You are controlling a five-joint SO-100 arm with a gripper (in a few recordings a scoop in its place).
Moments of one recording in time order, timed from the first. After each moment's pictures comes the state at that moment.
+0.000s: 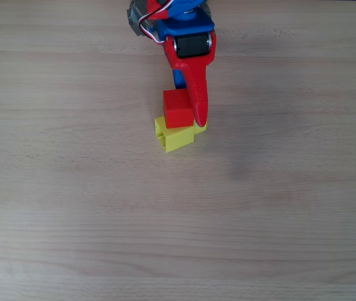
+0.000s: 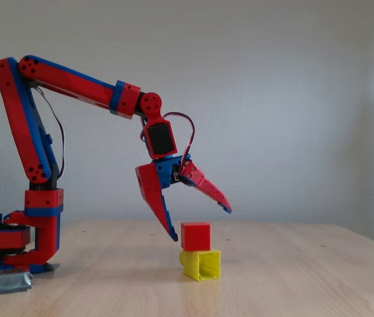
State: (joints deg) arm -6.3 111.4 125.5 54.0 -7.7
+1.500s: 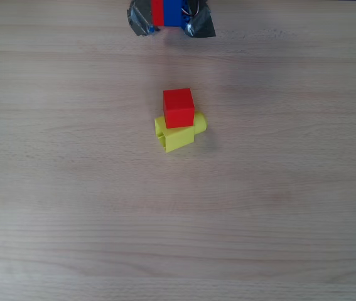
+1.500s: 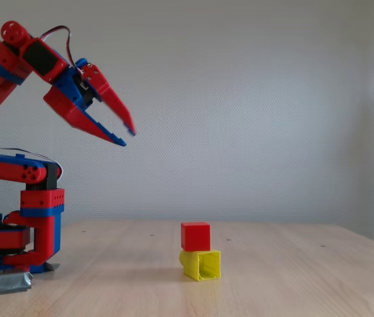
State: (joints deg) arm 3.0 175.2 124.1 86.7 -11.3
